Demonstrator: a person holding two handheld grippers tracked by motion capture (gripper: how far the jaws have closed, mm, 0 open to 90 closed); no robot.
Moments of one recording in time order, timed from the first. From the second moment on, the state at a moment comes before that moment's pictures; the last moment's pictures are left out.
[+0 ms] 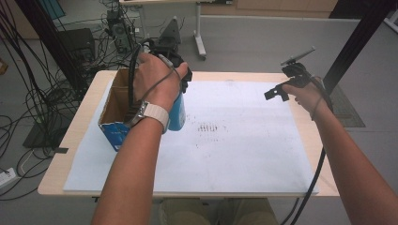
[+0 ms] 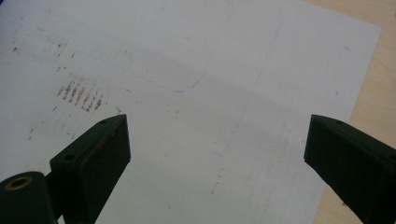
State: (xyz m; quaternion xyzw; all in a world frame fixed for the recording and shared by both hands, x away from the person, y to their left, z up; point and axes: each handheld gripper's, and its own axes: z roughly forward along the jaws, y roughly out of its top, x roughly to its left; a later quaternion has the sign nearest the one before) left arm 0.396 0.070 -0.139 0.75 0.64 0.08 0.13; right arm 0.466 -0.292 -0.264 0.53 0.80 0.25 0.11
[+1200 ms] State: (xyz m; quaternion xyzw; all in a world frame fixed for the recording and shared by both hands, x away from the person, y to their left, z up) left arm 0.421 0.135 -0.098 0.74 0.66 0.07 0.13; right arm 0.489 -0.289 -0.271 0.53 0.81 0.24 0.10
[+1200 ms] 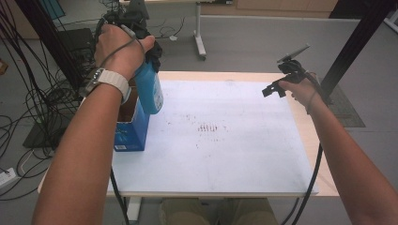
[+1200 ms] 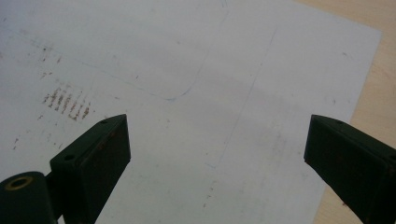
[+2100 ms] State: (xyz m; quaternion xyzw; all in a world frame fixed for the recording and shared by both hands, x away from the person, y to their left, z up) left arm 0.423 0.171 -0.076 0.73 0.66 0.09 0.12; right arm 0.496 -0.290 -0.271 0.53 0.80 0.24 0.10
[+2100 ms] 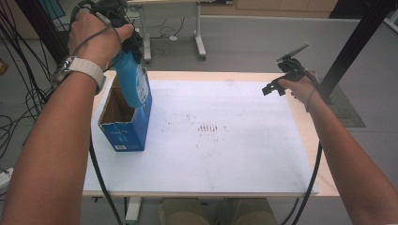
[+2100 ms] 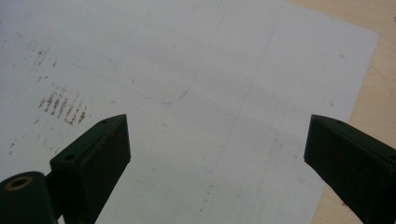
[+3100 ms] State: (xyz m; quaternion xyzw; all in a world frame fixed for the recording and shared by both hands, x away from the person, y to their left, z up) left arm 0.435 0.205 -0.074 0.73 0.67 0.09 0.12; right arm 0.498 -0.291 -0.274 0.54 0.80 0.23 0.10
